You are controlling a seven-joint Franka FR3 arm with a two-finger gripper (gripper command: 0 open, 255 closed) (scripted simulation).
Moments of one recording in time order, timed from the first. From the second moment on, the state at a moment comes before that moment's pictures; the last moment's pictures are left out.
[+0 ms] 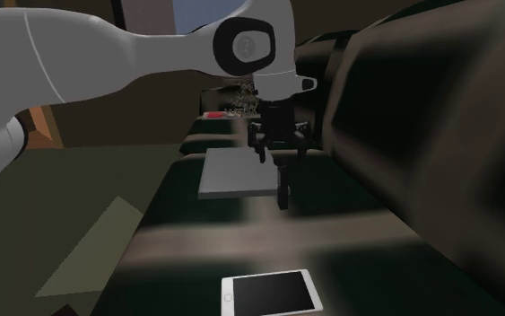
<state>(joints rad) -0.22 0.33 -0.30 -1.18 0.11 1.64 -0.68</state>
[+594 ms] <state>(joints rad) -0.20 0.30 -0.30 -1.27 0.10 1.72 -0.68</state>
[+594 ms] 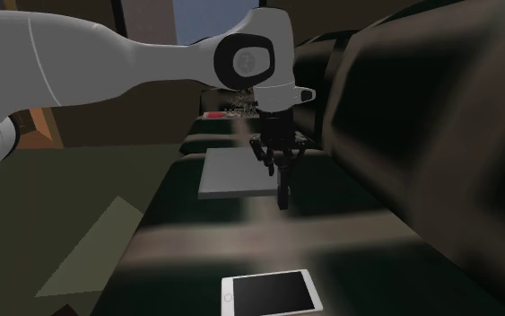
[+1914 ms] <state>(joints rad) -0.26 0.43 -0.30 -0.90 0.14 1.46 -0.68</state>
